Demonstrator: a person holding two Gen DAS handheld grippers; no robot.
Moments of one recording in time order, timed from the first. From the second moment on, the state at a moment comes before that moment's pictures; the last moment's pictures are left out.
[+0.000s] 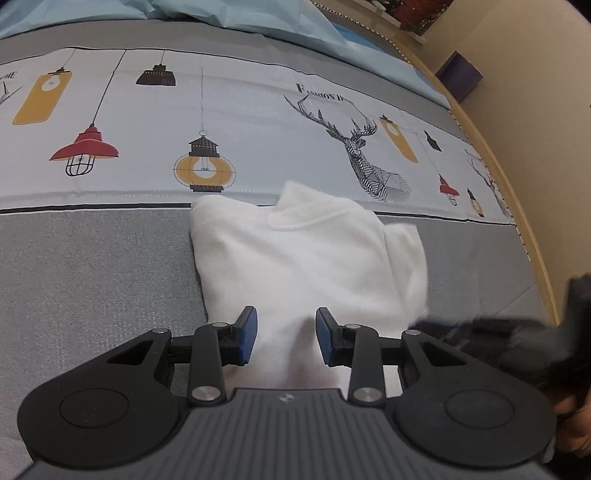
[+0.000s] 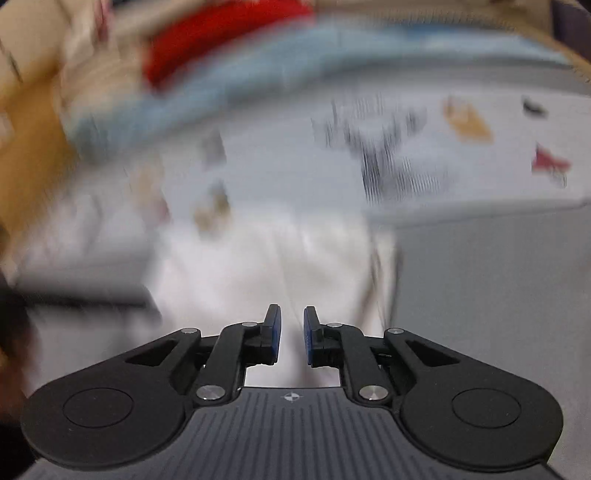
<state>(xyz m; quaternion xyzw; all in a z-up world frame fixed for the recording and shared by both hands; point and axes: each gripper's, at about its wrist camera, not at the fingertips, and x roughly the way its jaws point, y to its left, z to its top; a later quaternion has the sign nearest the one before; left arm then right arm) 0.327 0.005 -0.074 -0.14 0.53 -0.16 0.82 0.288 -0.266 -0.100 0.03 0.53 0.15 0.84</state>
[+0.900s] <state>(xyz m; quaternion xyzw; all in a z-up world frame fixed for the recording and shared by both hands) 0.345 0.036 -0.100 -0.21 0.56 -0.07 0.80 0.298 -0.302 -0.119 0.16 0.56 0.08 0.81</state>
